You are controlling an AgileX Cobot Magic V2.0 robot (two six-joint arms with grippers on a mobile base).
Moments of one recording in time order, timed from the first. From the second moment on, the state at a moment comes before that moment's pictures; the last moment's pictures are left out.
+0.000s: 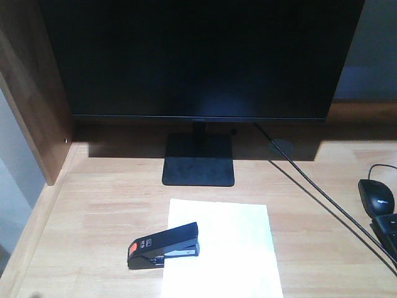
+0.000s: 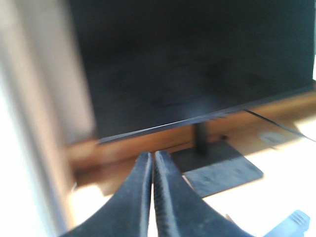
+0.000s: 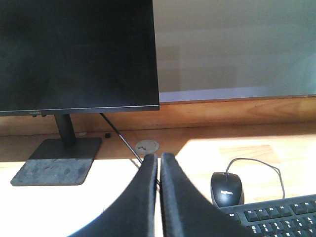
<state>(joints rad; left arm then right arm) -0.24 0.24 -0.34 -0.11 0.24 0.16 0.13 -0.02 -0.42 -0.21 0.67 0.24</state>
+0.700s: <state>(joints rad) -0.03 -0.01 0.02 -0.09 0.19 0.03 0.13 -0.02 -0.42 -0.21 0.67 0.24</state>
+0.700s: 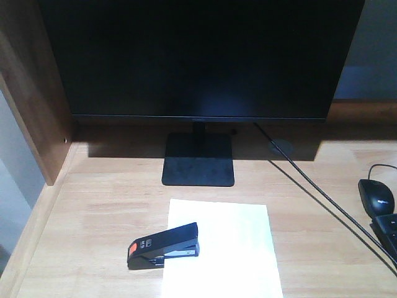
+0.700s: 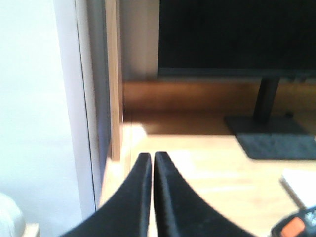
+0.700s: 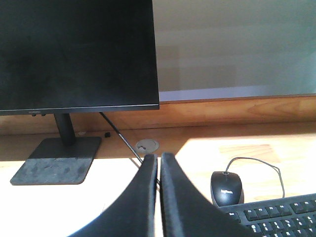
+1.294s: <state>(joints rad) -0.03 -0.01 0.02 -0.06 0.14 0.03 0.13 -0.02 -0.42 -0.21 0.67 0.24</state>
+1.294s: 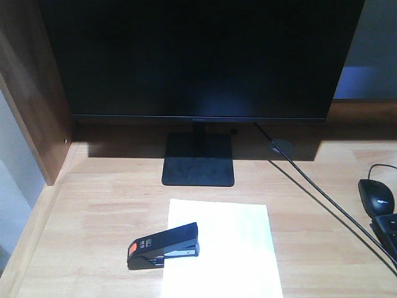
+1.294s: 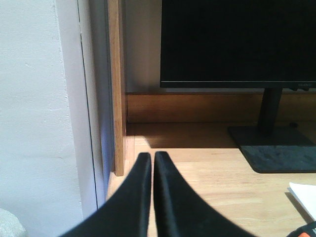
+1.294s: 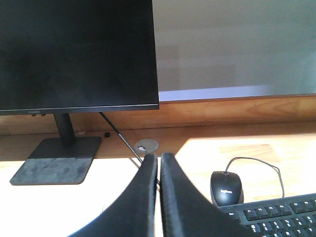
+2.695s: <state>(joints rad) -0.03 -0.01 0.02 -0.06 0.14 0.03 -0.05 0.00 0.01 -0.14 0.13 0.14</state>
